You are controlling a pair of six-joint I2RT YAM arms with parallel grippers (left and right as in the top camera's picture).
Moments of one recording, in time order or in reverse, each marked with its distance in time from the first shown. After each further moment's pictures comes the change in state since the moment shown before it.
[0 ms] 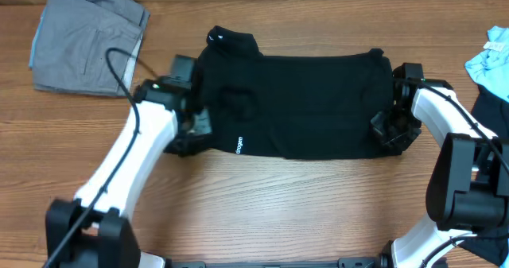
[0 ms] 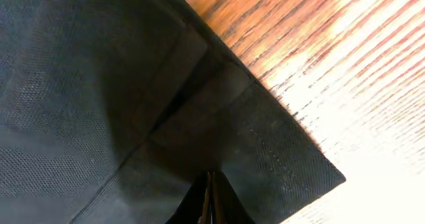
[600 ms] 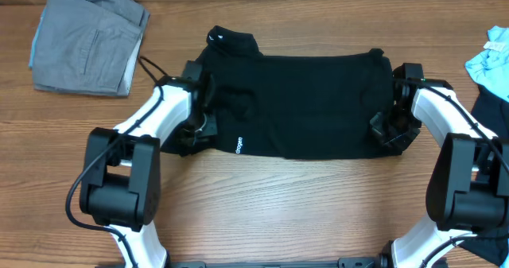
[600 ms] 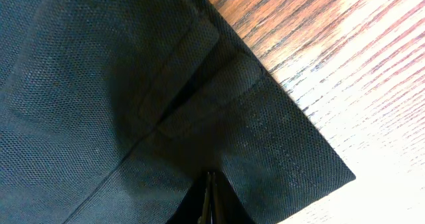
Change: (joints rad) left arm 0.056 0.343 0.002 0.156 0.127 0.082; right arm 0.000 0.000 0.000 -0.006 -0.025 -0.025
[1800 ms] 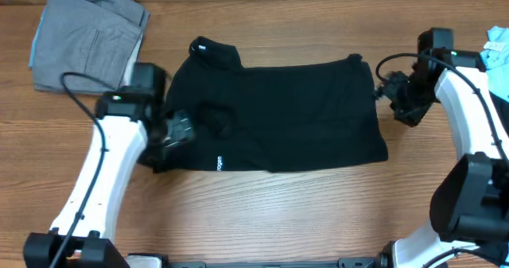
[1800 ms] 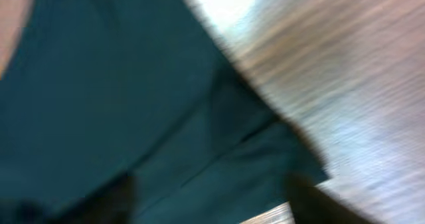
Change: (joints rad) left arm 0.102 -0.454 -0.073 -0.210 -0.027 -0.166; right arm -0.025 -0.073 0.283 -0.179 -0.207 -0.105
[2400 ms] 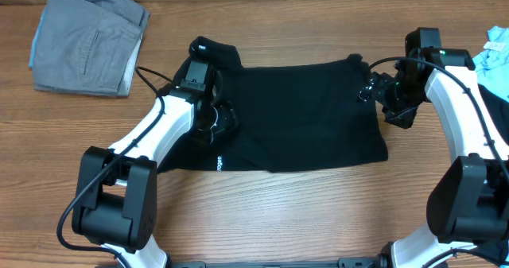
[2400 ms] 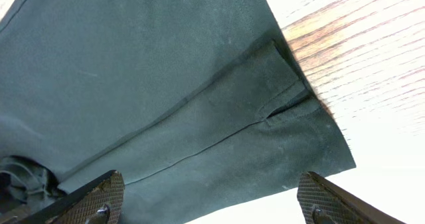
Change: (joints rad) left arm -0.161 0.333 -0.003 0.399 0.235 -0.135; right arm 0.052 -0.002 0.000 -0.037 -0.027 -0.079
